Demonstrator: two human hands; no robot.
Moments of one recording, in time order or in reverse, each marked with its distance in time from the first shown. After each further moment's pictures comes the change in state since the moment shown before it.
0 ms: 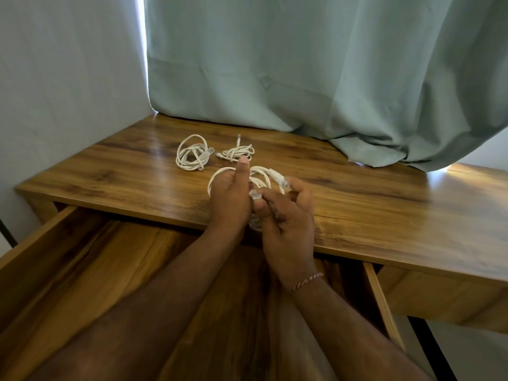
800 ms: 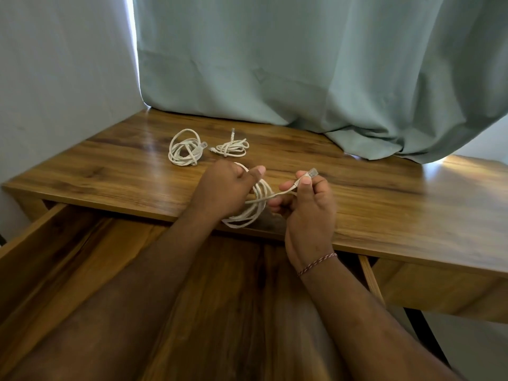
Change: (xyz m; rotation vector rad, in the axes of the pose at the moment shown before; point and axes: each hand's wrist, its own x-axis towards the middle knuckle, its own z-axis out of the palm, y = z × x) left_hand 0.011 0.024 -0.017 0.714 -0.275 0.203; right_hand 0.023 -0.012 -0.020 0.736 0.219 0.585
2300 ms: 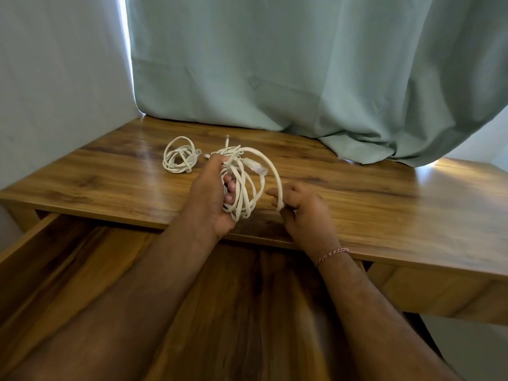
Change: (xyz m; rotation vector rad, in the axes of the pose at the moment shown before) left_hand -0.001 0.009 -0.001 -1.371 -0.208 -0.571; right_hand 0.045 0.009 -0.048 -1.199 -0.430 -0.586
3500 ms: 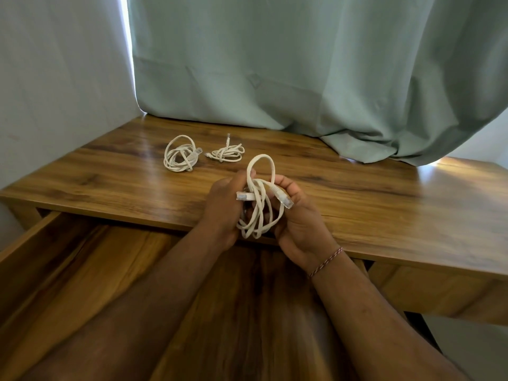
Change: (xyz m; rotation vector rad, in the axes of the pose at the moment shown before) left_hand -0.012 -0.026 0.008 0.446 0.117 0.223; right_hand 0.002 -0.042 0.002 1.457 -0.131 0.588
